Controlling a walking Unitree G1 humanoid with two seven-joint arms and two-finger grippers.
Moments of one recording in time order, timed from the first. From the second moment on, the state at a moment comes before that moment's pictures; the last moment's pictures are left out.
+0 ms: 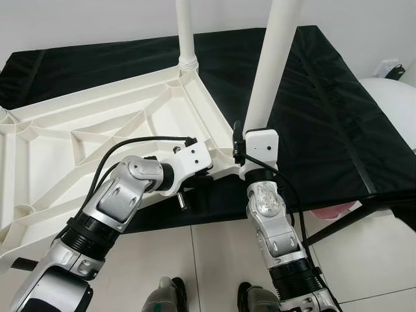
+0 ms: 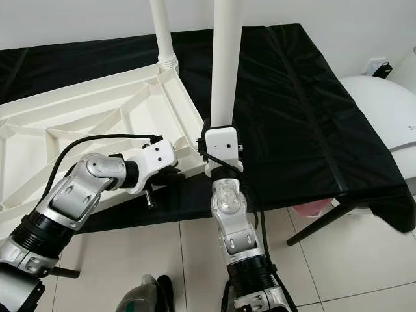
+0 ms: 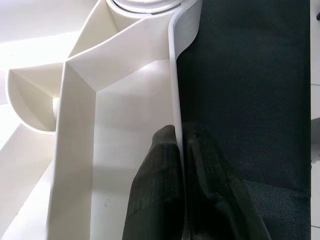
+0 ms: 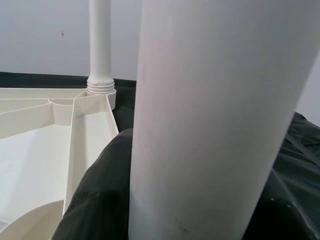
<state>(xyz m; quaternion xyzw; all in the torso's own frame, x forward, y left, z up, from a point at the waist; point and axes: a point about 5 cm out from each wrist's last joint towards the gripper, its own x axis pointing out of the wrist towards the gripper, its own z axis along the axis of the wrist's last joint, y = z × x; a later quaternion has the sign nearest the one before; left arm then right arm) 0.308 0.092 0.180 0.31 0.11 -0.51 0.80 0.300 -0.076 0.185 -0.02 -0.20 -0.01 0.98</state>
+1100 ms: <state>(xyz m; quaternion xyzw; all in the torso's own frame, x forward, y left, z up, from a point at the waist) 0.311 0.091 0.188 0.31 0.10 -0.51 0.80 0.300 -0.087 0.184 -0.01 -0.19 -0.05 0.98</state>
